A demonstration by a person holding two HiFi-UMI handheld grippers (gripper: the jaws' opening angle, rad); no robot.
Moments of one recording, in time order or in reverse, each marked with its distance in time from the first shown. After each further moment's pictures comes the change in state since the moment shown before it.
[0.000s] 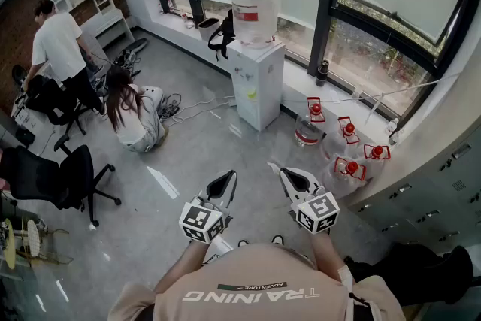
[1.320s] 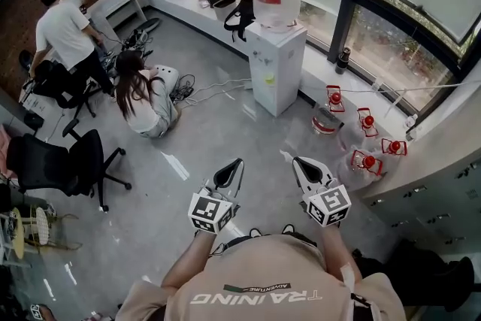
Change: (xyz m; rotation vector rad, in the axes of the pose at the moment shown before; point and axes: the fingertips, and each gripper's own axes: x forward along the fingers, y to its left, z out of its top) left arm 0.004 0.065 -0.009 0.042 0.037 0.058; right arm 0.053 -0.003 -0.002 -0.007 0.019 -0.012
